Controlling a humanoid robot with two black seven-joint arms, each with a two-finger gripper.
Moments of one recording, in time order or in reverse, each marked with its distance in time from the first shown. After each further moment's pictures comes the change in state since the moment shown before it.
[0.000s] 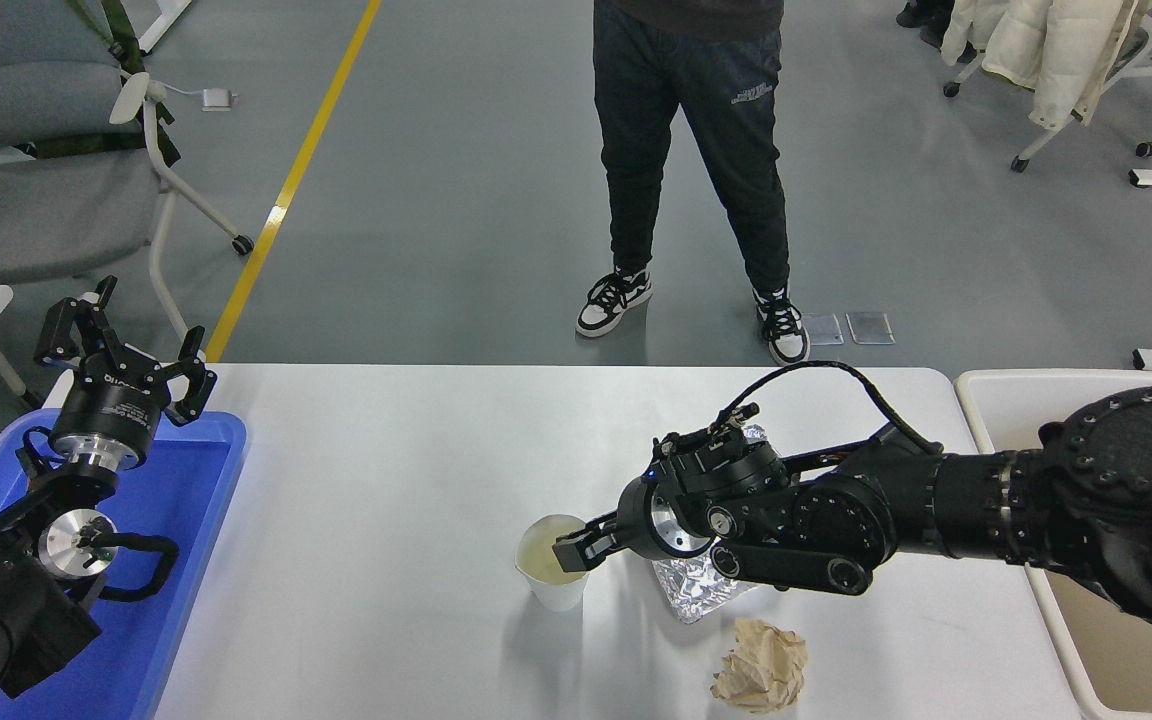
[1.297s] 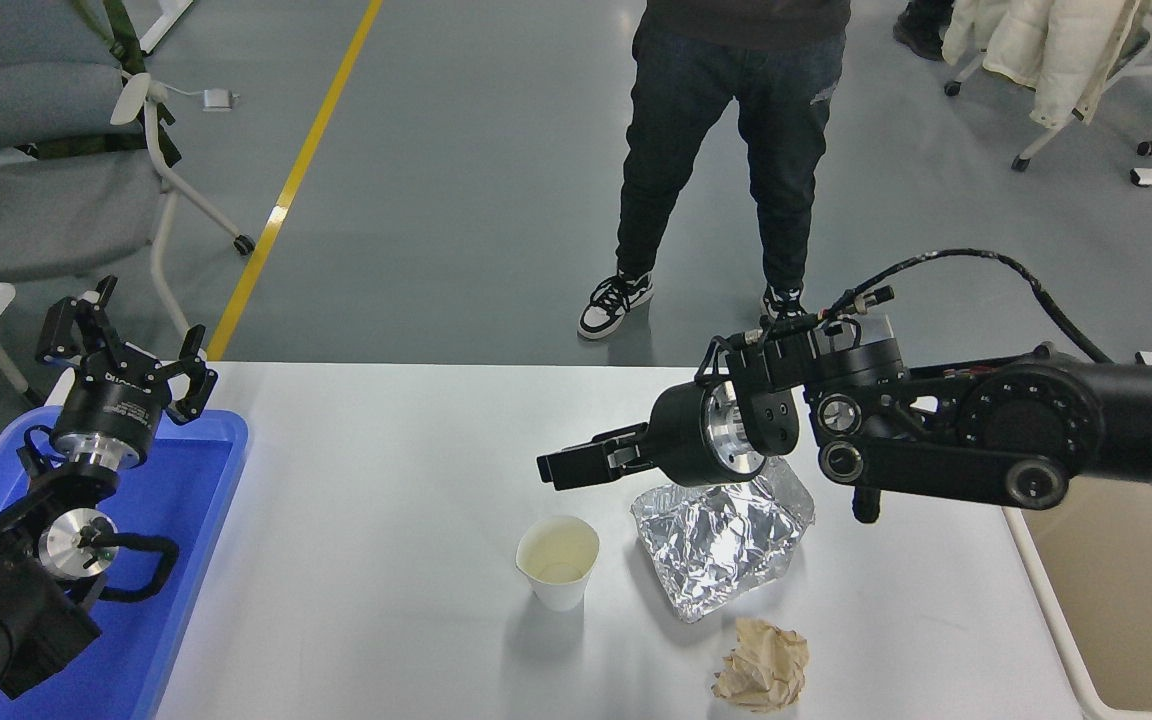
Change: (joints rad) left arm 0.000 0.000 0.000 0.000 -0.001 0.001 0.000; right arm 0.188 -0.305 0.158 0.407 0.102 0.043 -0.012
